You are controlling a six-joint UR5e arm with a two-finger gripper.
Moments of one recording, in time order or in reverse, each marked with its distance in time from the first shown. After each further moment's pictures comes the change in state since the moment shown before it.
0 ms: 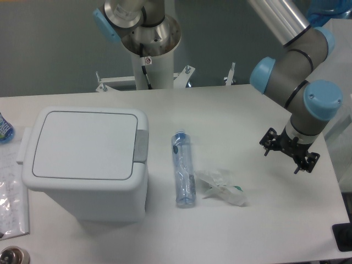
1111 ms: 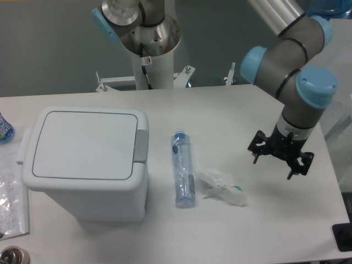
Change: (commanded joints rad) arm -0.104 0.110 0.034 -0.005 -0.210 -0.307
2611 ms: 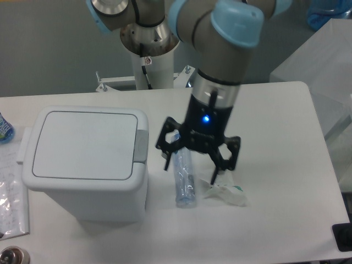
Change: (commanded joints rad) arm -0.198 0.248 -0.033 0.003 -0.215 -0.470
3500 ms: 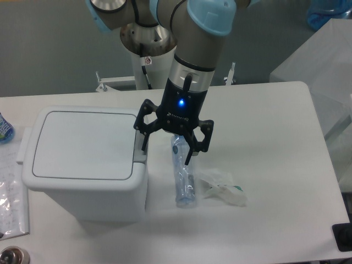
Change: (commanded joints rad) arm -0.018 0.031 -0.100 0.031 0.009 0.002
